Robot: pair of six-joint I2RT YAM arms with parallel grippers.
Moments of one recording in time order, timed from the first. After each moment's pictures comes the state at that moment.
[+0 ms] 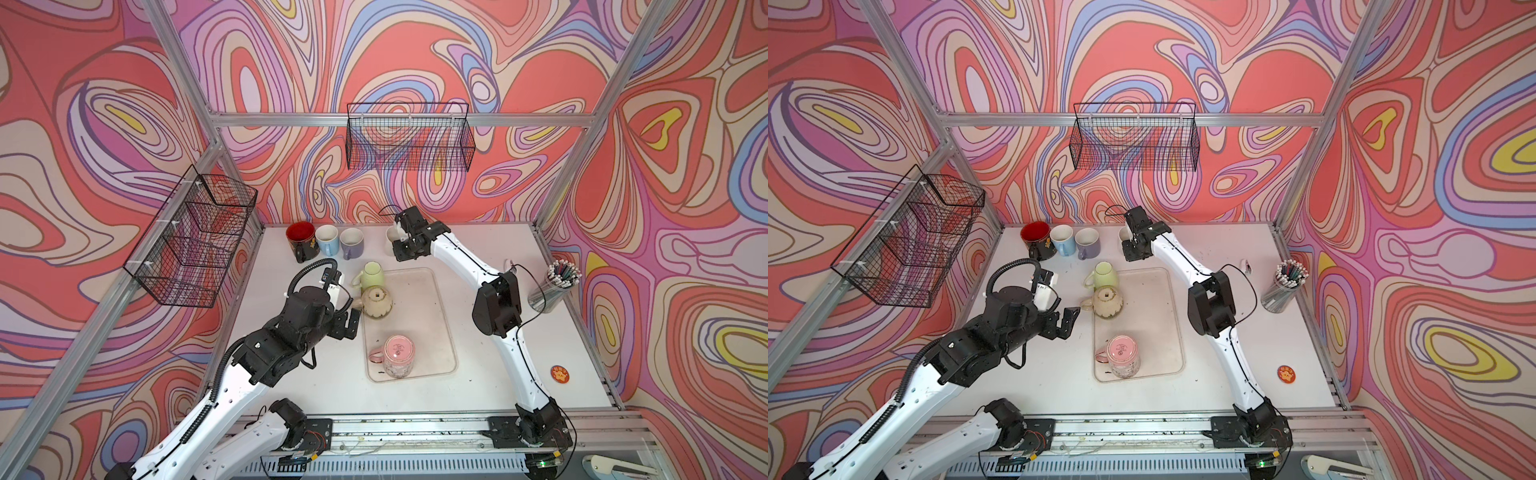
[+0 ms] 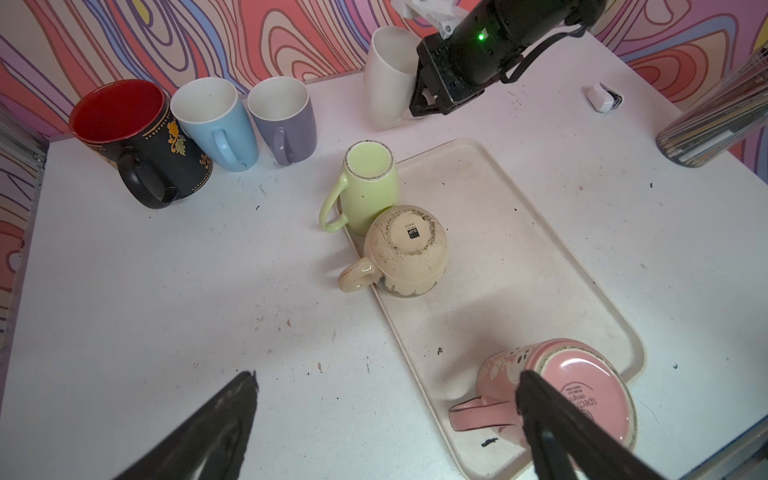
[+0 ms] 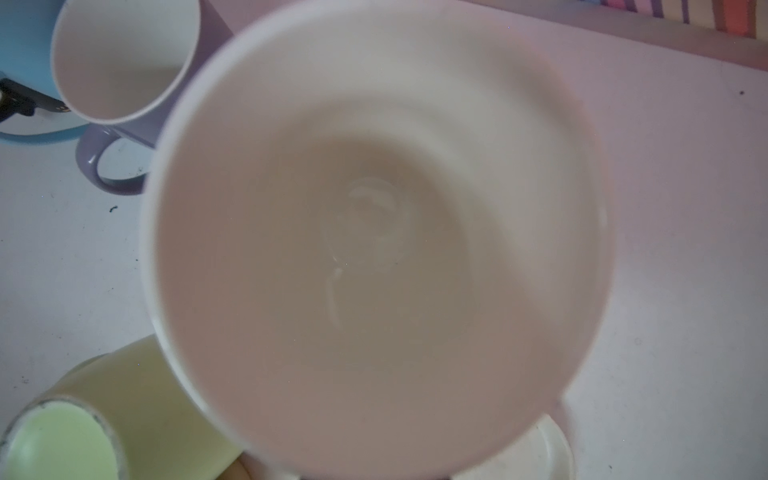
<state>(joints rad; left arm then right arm) -0.63 0.82 0.94 -0.74 -0.20 -0.21 0.52 2.46 2.39 -0.88 -0.04 0.20</state>
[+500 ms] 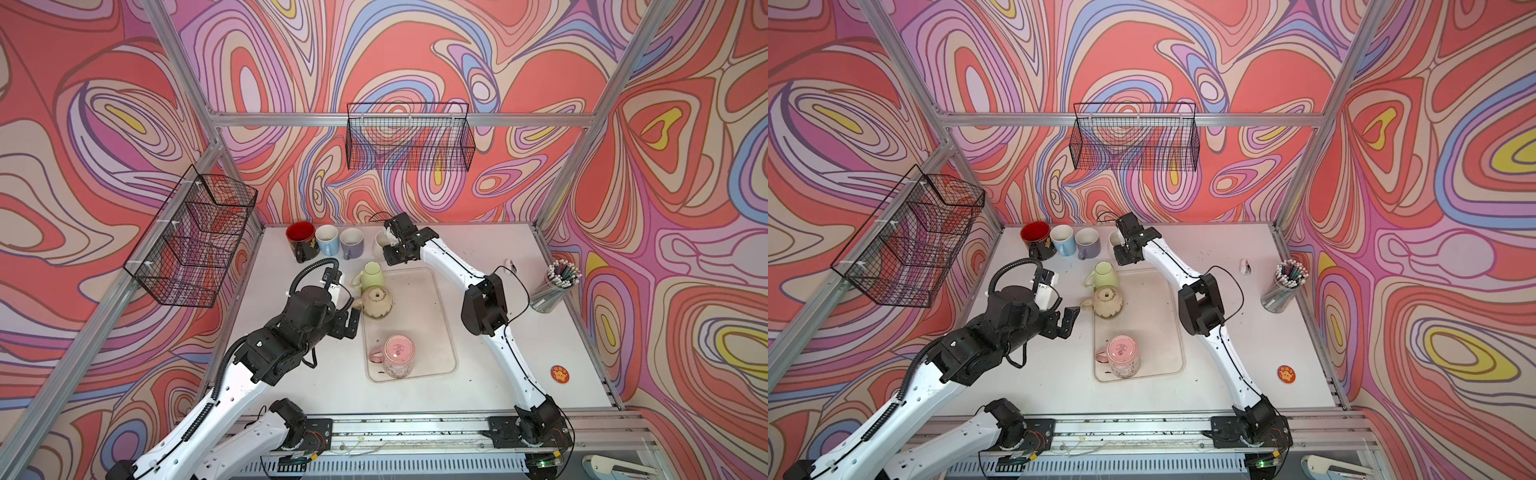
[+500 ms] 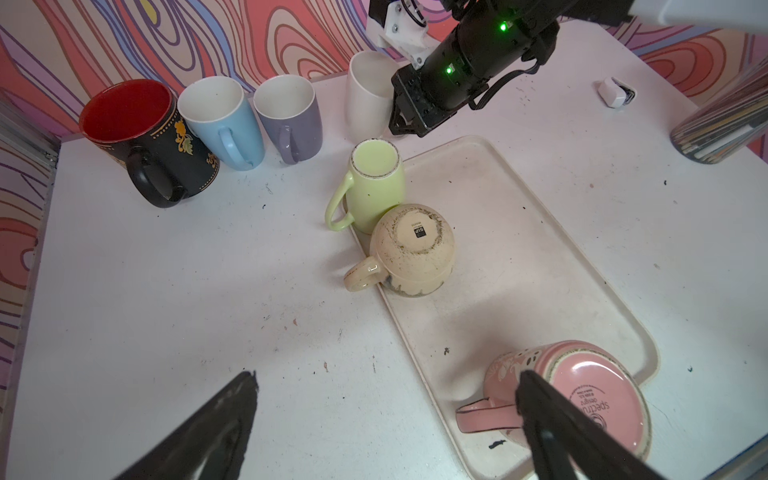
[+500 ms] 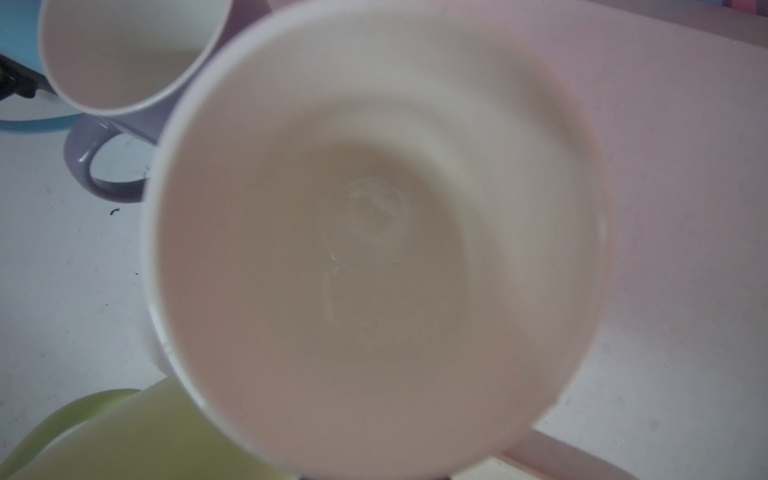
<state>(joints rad) -0.63 0.83 0.94 -0.74 -0.22 -0.20 0.55 2.58 2.49 -0.85 -0.07 0.18</state>
